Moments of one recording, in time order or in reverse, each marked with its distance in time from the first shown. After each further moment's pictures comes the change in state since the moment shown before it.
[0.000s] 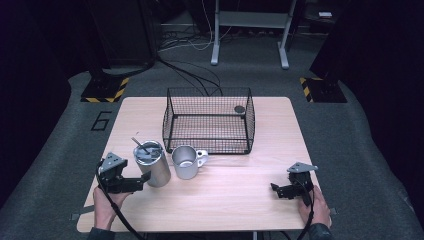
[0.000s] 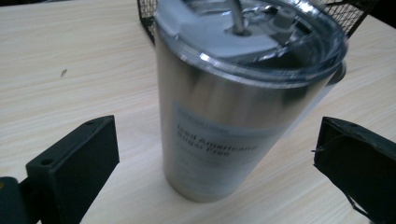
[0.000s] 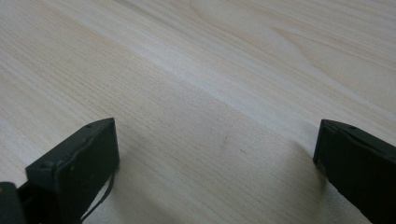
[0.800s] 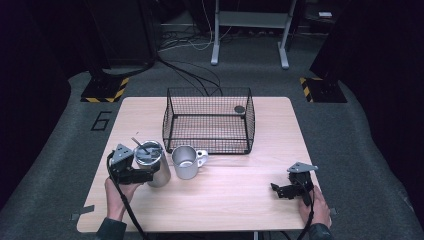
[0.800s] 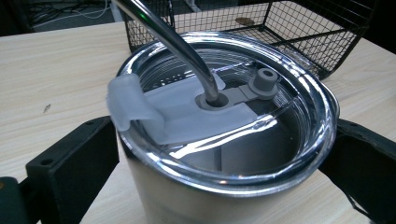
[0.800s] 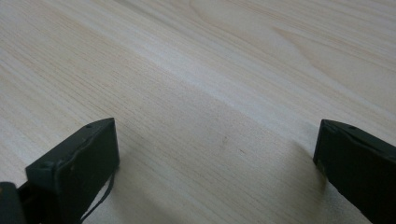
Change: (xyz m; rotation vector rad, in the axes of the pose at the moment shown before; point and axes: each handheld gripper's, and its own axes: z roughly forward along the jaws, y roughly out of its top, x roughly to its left) left arm -0.010 0.017 0.025 -0.051 -0.001 0.015; right arm 0.000 0.000 0.000 0.001 0.000 0.005
